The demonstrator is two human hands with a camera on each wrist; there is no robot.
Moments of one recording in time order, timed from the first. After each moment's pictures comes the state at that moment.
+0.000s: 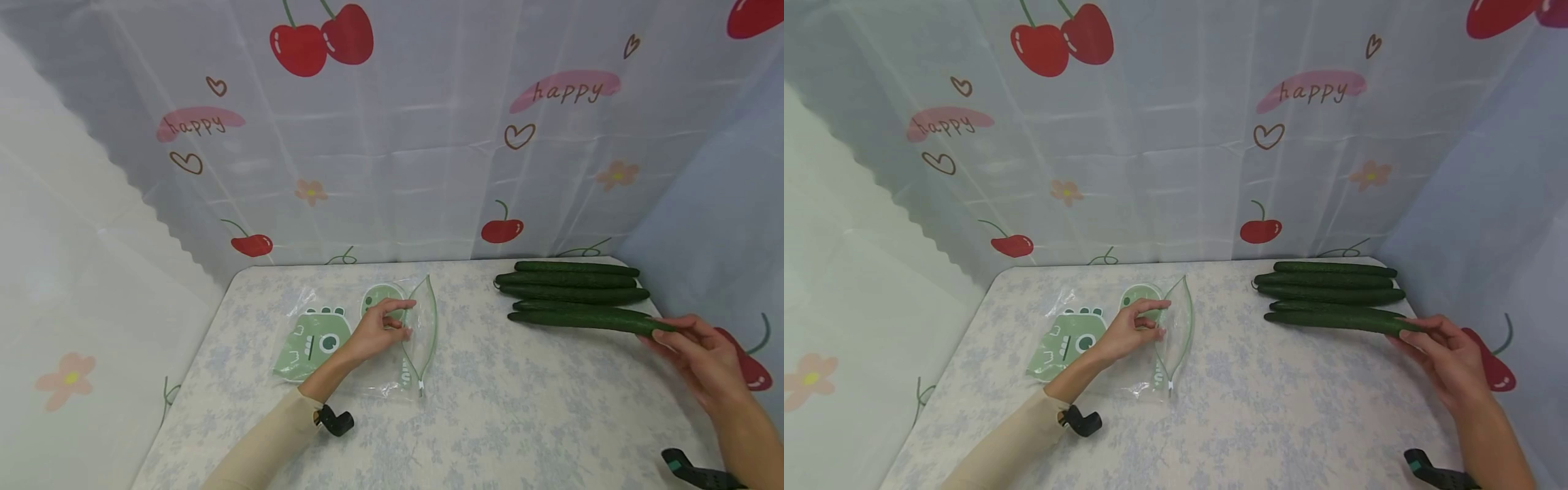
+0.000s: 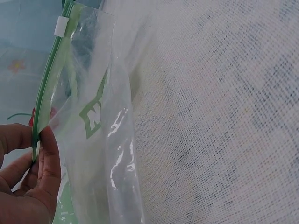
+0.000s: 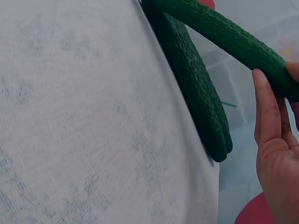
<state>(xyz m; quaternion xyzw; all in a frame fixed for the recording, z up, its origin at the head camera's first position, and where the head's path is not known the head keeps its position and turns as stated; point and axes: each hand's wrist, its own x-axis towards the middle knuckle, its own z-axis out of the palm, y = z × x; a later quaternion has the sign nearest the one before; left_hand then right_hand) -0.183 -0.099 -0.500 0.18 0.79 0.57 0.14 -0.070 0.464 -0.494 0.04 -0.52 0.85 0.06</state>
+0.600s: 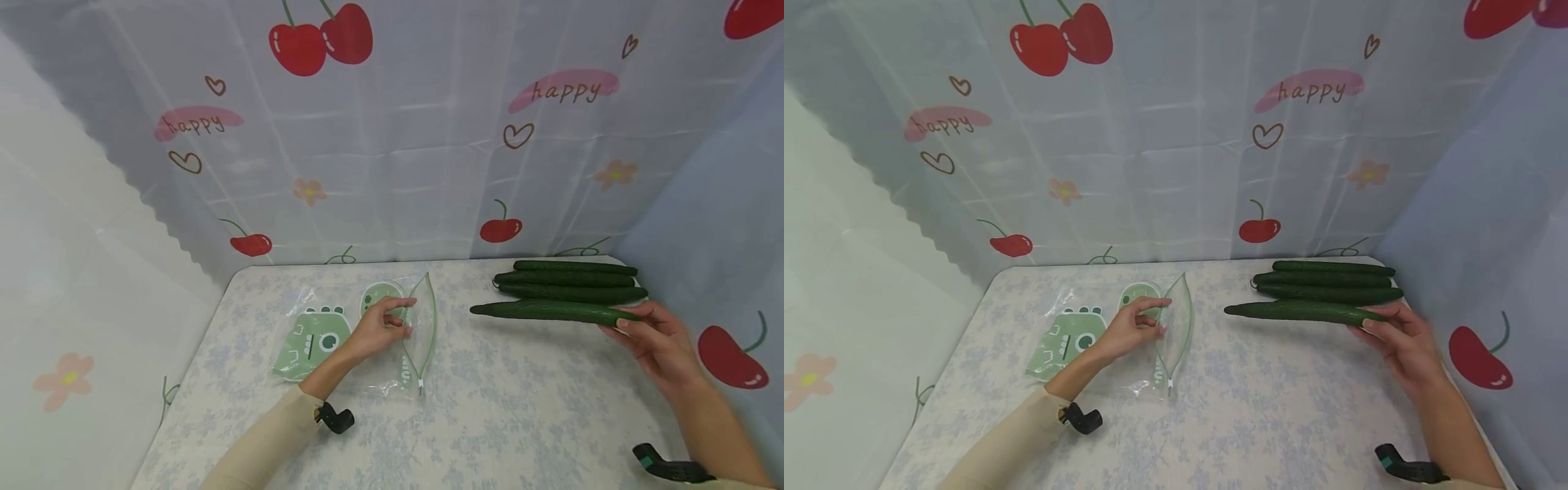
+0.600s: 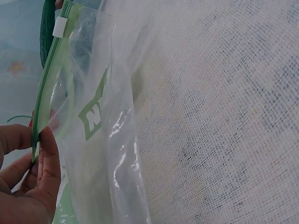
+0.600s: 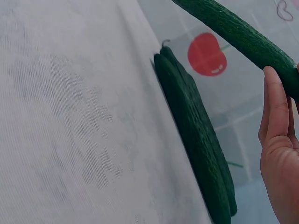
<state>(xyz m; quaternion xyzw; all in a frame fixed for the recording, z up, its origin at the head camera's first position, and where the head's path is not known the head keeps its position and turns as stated) -0.185 -0.097 -0.498 0.18 0.79 0.56 0.15 -0.090 0.411 -0.478 0.19 -0.46 0.87 0.00</state>
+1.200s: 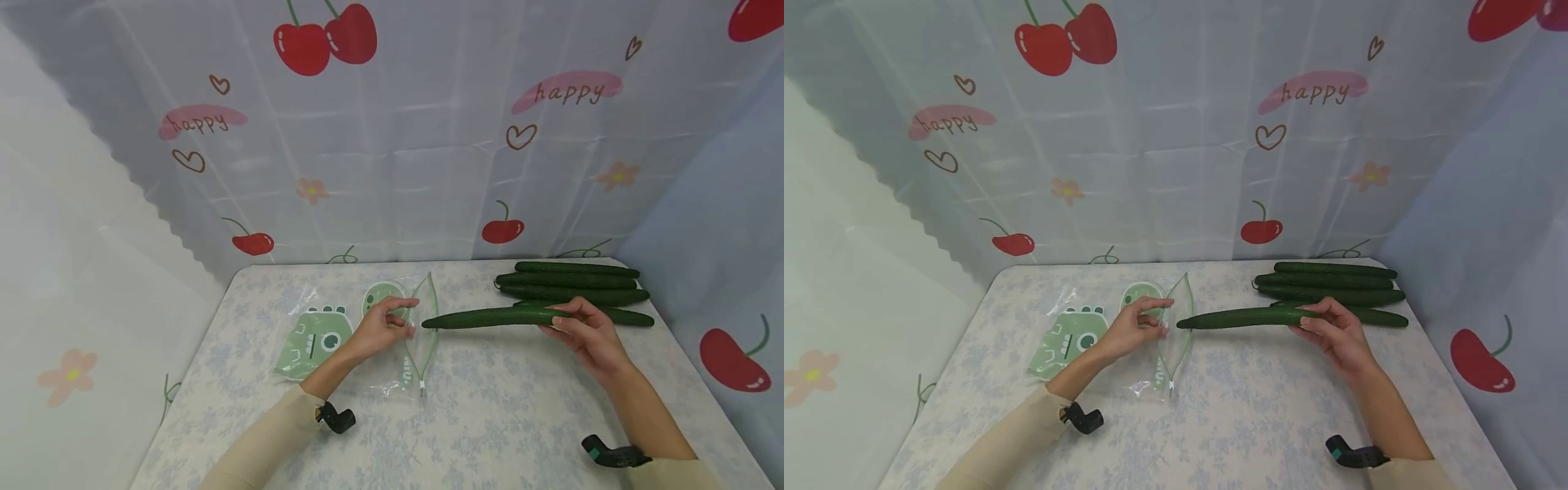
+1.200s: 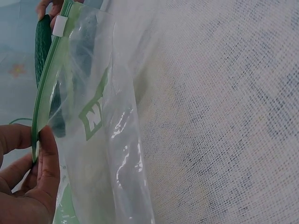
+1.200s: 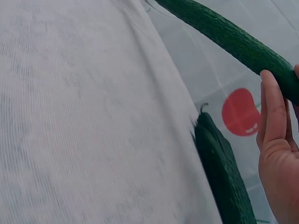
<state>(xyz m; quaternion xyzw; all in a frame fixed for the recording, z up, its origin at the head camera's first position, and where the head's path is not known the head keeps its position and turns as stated) -0.182 -0.096 -0.492 0.19 0.79 0.57 0.15 -0.112 0.332 -0.488 0.12 -0.55 0.83 -0.03</state>
